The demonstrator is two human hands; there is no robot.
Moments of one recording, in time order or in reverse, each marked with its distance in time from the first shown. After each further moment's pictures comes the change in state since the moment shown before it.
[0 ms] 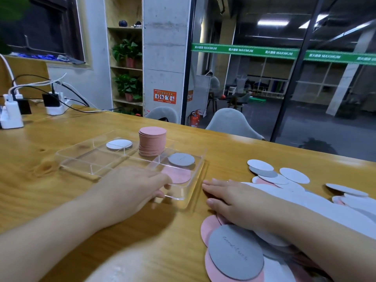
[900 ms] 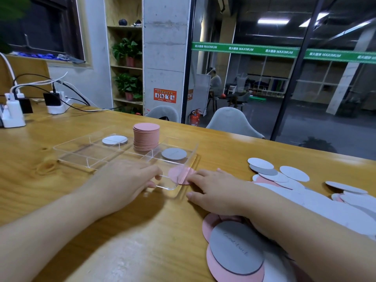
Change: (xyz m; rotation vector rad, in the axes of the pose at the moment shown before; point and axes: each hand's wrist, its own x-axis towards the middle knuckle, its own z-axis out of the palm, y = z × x) left_hand -0.004 -0.015 -0.001 0.120 0.093 -0.030; right_hand 0.031 -0.025 -0.004 -0.048 -0.010 0.027
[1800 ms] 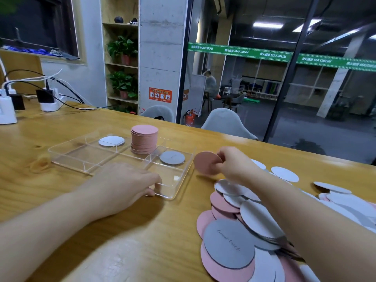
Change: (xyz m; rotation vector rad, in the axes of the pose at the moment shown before) left_hand -0.003 0.000 0.007 -0.048 -0.114 0.009; right_hand 0.014 0.050 -0.016 0.471 0.355 0.339
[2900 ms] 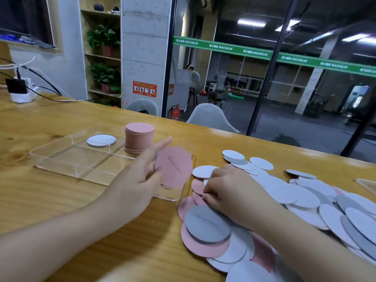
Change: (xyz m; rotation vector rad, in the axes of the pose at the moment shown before) left_hand 0.021 0.086 -0.015 -1.174 0.222 -0.516; right_hand -0.094 0.018 0.004 -0.518 0.187 -0.511
